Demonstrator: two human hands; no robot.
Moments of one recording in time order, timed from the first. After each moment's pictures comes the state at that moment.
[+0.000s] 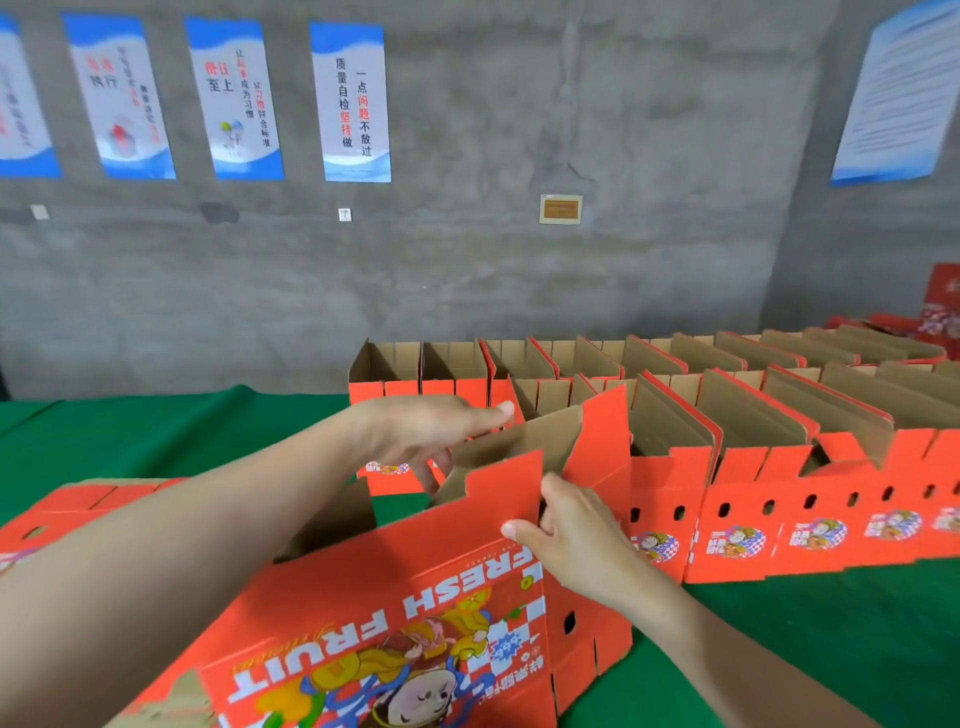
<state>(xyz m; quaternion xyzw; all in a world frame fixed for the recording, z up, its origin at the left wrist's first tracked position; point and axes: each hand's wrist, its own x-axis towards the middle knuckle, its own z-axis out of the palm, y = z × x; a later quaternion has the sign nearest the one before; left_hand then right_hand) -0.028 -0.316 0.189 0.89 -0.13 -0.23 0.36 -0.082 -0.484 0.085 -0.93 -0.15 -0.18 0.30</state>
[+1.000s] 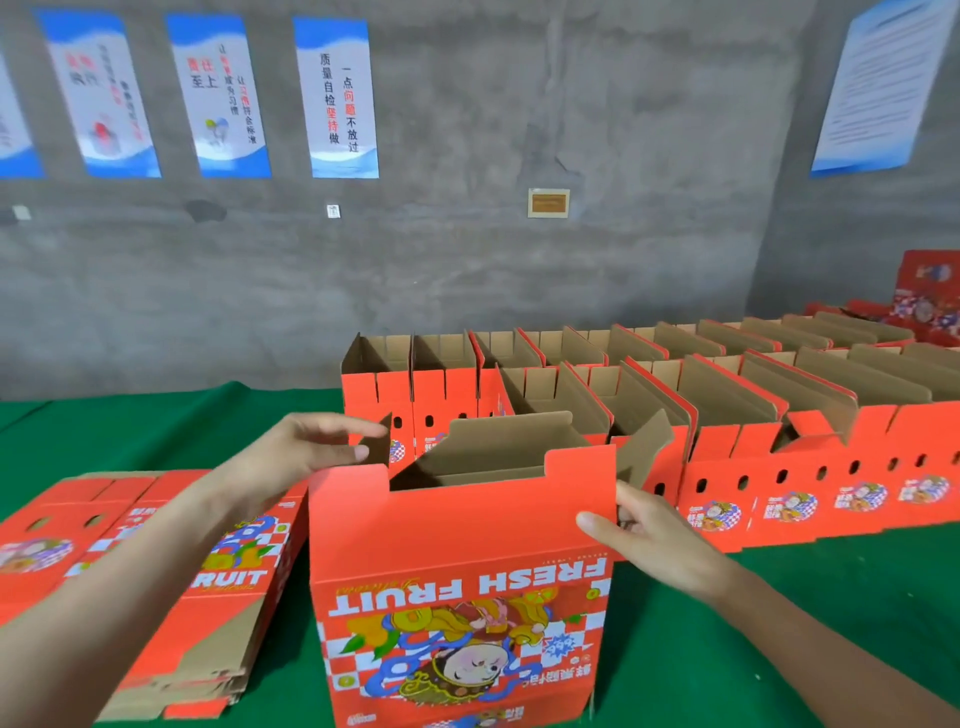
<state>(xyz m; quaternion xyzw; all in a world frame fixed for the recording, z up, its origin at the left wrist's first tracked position) -0.051 -0.205 0.137 0.81 -0.18 -0.02 0.56 -0.114 -0.565 0.063 -0.88 -0.11 -0.05 0.45</state>
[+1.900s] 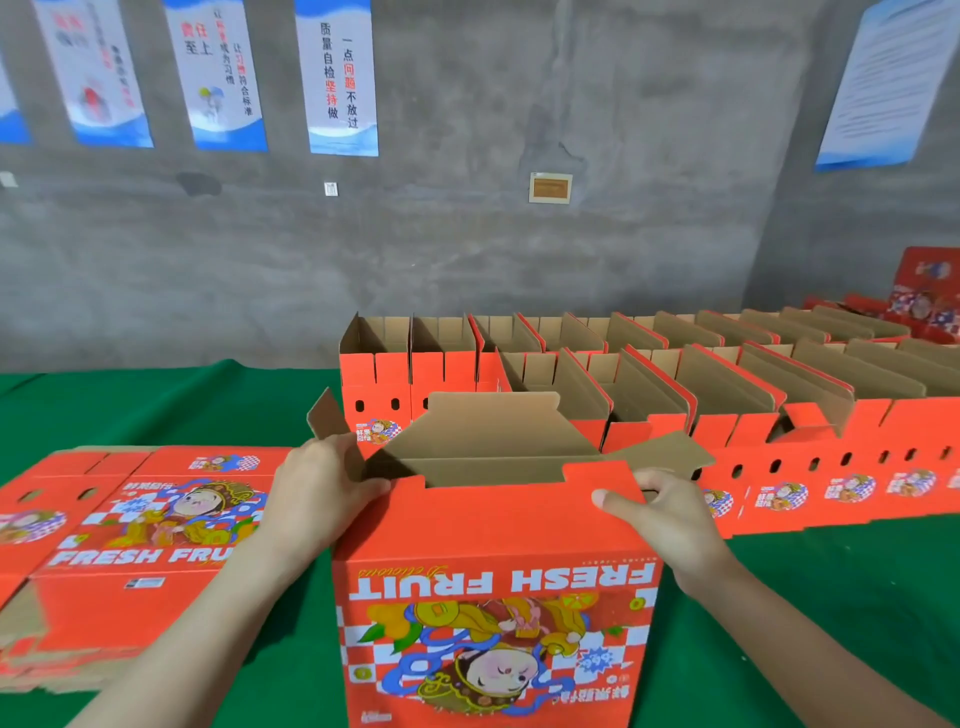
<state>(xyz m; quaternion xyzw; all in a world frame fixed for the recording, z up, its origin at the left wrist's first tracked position) -0.082 -0.243 0.095 0.95 -0.03 0.23 0.22 -0.124 -0.548 0.066 -0.81 0.09 -0.17 0.56</state>
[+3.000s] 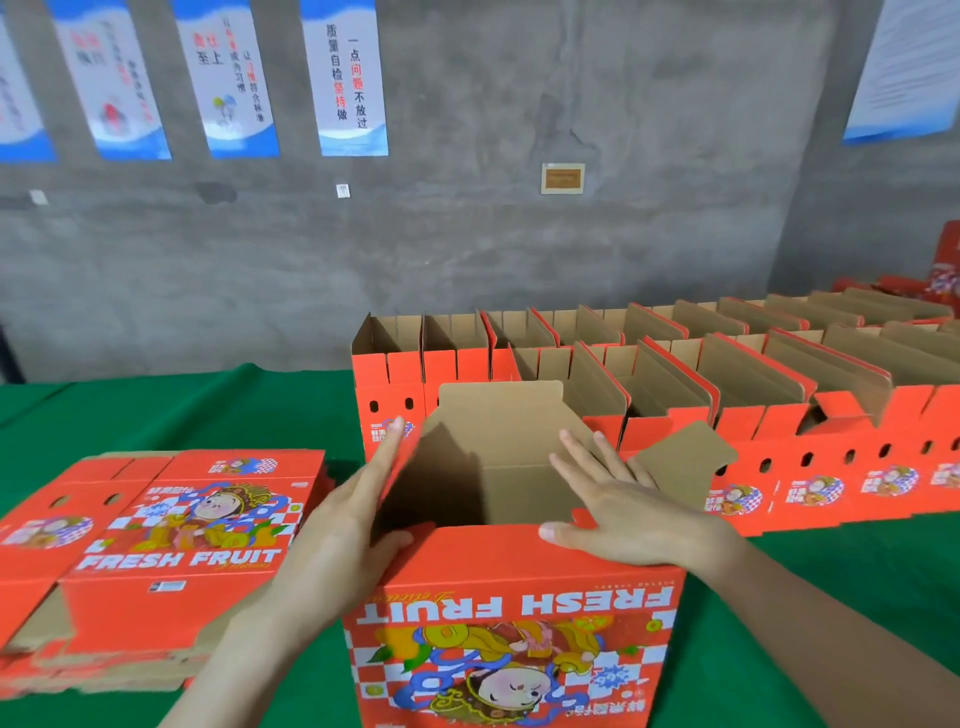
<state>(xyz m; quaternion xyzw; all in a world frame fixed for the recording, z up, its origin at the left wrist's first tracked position) -0.106 -0.242 0.061 0.90 -0.22 0.21 0.31 -0.090 -0.534 0.074 -0.99 -0.14 0.04 0.05</state>
